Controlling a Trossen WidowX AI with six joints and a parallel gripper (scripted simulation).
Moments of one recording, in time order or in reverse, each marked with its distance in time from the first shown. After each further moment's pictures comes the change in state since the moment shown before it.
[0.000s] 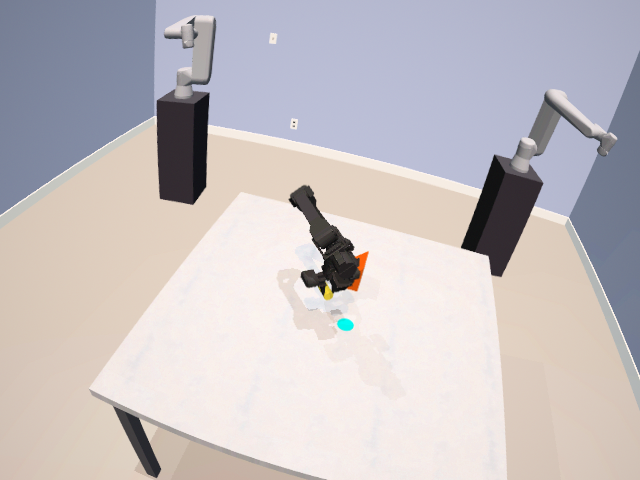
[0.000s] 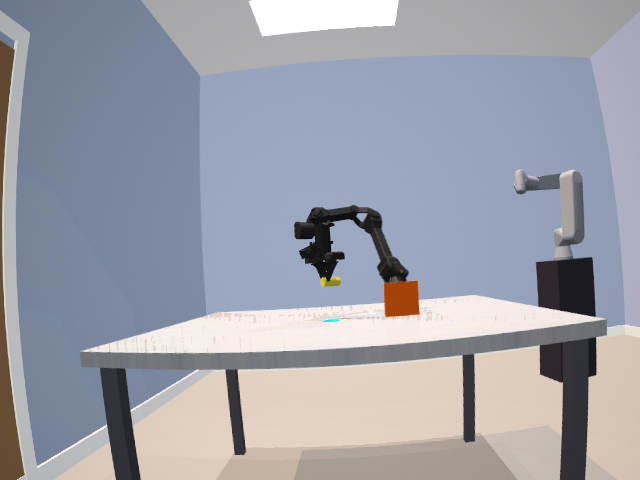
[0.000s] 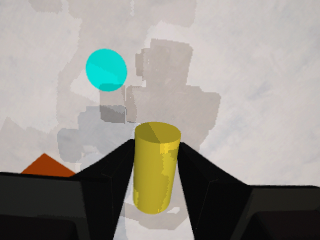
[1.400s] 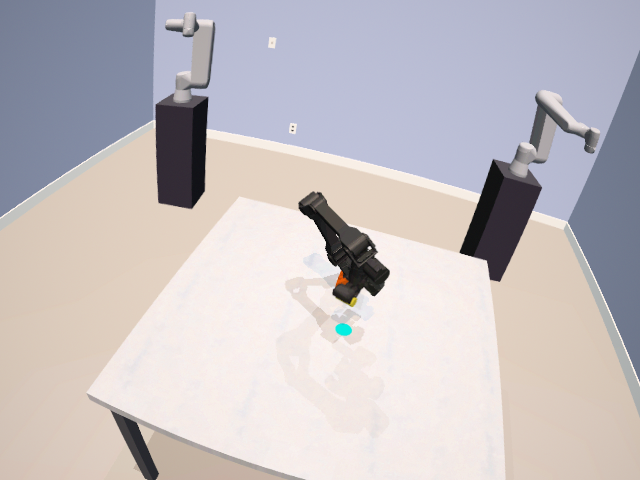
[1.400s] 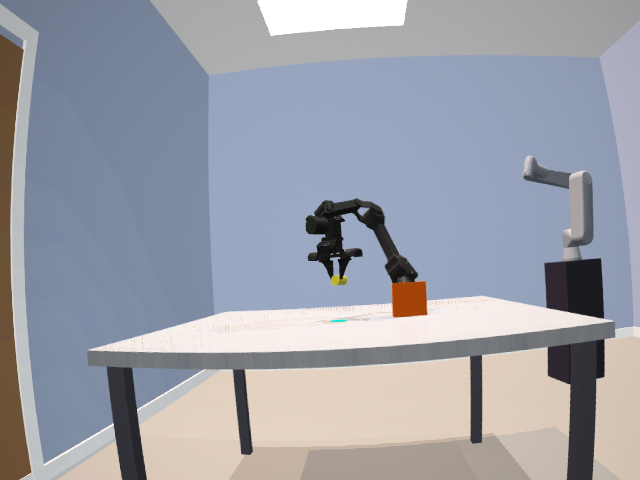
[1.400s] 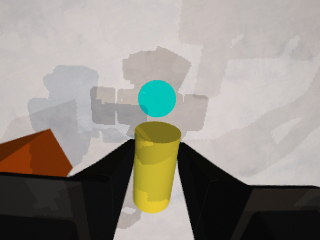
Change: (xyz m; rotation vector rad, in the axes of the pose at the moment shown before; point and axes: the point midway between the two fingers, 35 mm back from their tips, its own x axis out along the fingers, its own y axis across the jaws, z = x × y) arm -0.005 0.078 0.037 -0.553 0.004 0.002
